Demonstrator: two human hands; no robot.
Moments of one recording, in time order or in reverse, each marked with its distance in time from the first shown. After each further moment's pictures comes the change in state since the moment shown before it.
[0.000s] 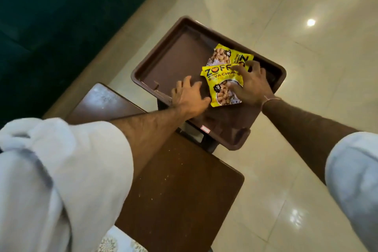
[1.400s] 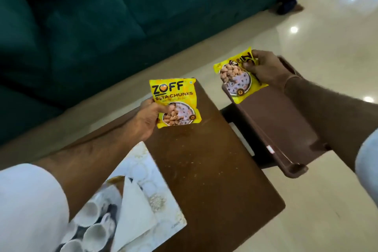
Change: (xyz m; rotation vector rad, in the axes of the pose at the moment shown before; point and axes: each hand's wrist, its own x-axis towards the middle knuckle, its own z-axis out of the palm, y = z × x) left_hand -0.230 -0.242 -0.120 -1.513 0.294 -0.498; right_hand 0.013 -0.284 -0.051 0.387 -0.233 -0.368
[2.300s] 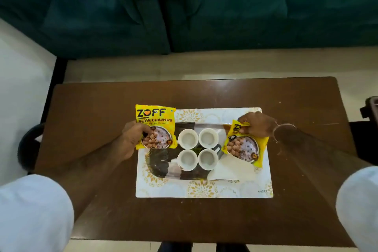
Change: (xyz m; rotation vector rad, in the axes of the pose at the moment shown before) left_hand -0.243 -0.220 -0.358 -0.146 0.718 -0.293; right_hand -0.168 -0.141 0.365 -0.865 -0.852 -0.315
